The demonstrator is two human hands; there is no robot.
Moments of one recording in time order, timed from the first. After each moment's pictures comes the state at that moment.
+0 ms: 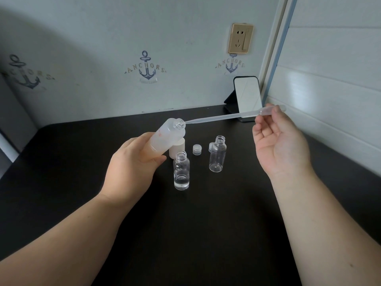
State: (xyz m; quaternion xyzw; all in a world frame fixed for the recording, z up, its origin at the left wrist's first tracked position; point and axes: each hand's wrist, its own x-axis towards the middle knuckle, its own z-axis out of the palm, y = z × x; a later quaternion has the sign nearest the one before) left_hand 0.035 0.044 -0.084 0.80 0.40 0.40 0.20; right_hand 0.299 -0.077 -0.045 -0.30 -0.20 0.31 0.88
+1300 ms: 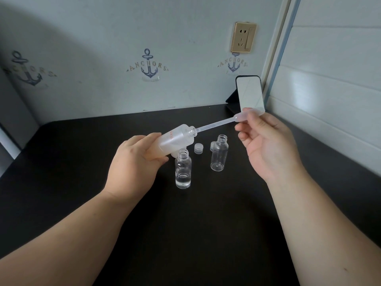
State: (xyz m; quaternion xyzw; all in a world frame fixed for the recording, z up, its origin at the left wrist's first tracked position) left_hand 0.039 0.047 -0.089 0.82 0.40 0.40 0.13; right_hand 0.283 -0.074 -0.047 -0.38 -0.36 0.31 0.79
